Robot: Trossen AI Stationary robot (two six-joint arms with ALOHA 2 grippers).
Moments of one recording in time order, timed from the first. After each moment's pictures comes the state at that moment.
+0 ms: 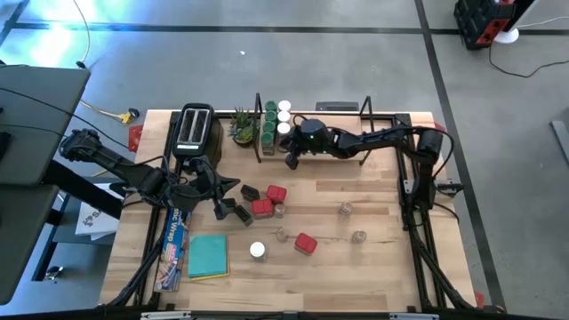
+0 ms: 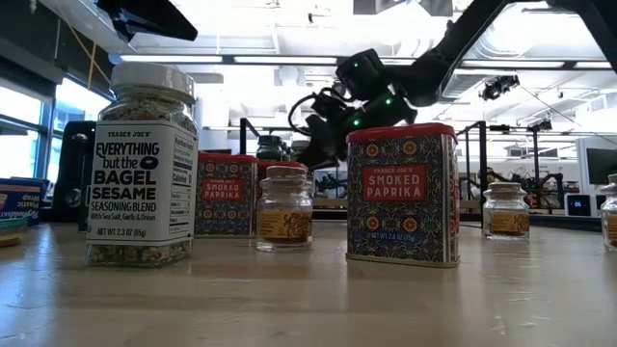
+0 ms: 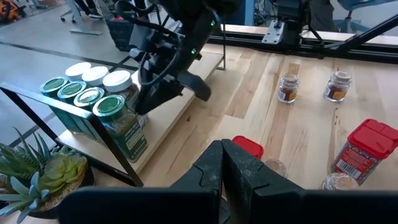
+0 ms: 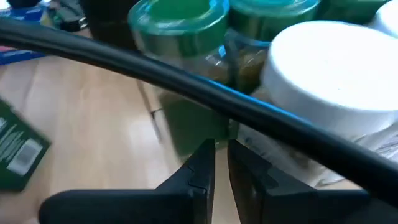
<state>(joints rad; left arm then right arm) -0.46 0.95 0.75 -0.38 -0.84 -0.37 -0.38 1.92 1.07 0.36 -0.04 0.00</state>
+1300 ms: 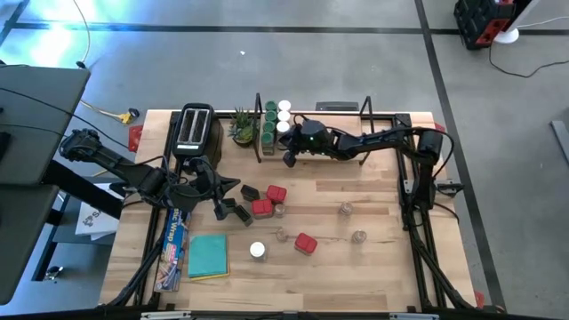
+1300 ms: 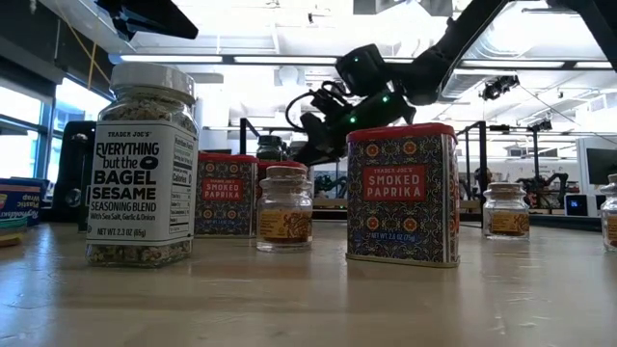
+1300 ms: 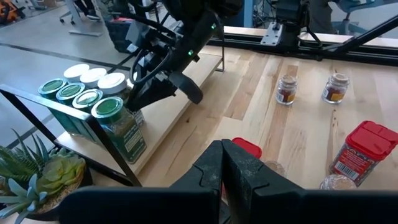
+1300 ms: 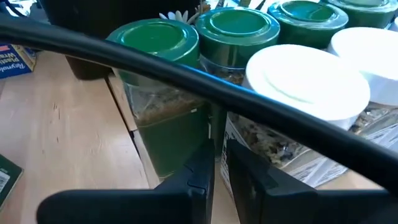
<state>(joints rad) -0.46 0.95 0.75 -0.37 -0.84 -0.36 -0.36 1.92 1.07 0.39 0.07 0.02</state>
